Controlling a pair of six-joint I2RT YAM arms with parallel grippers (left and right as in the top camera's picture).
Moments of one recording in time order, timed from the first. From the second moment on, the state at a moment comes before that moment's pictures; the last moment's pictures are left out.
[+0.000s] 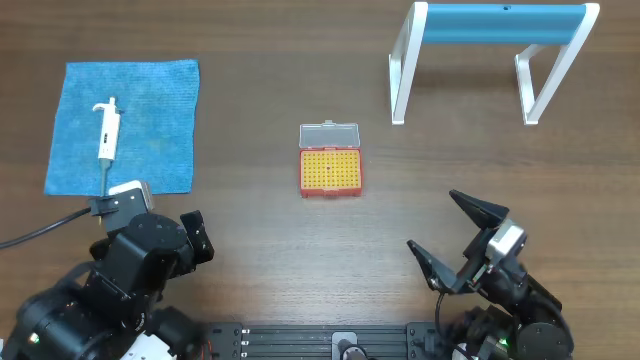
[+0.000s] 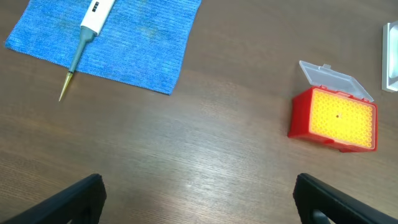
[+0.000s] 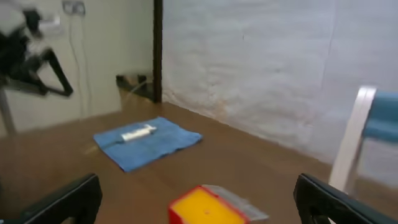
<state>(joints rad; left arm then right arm) -0.59 0.71 1.09 -1.38 -0.43 -0.82 -0.55 0.13 0.09 0.65 -1.37 0.54</state>
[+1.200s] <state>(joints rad) -0.59 0.71 1.09 -1.38 -0.43 -0.82 0.06 0.01 0.05 -0.15 -0.05 -0.14</state>
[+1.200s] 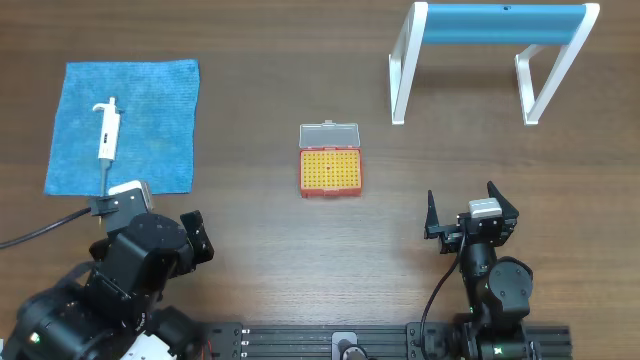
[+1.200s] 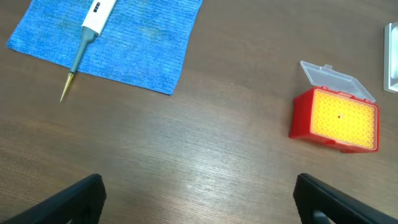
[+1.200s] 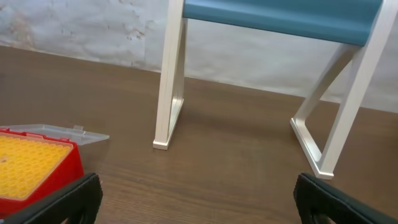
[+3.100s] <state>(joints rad) 0.07 0.04 0.06 -0.04 0.07 -0.22 0.06 0.01 0.05 -0.15 -0.05 -0.15</state>
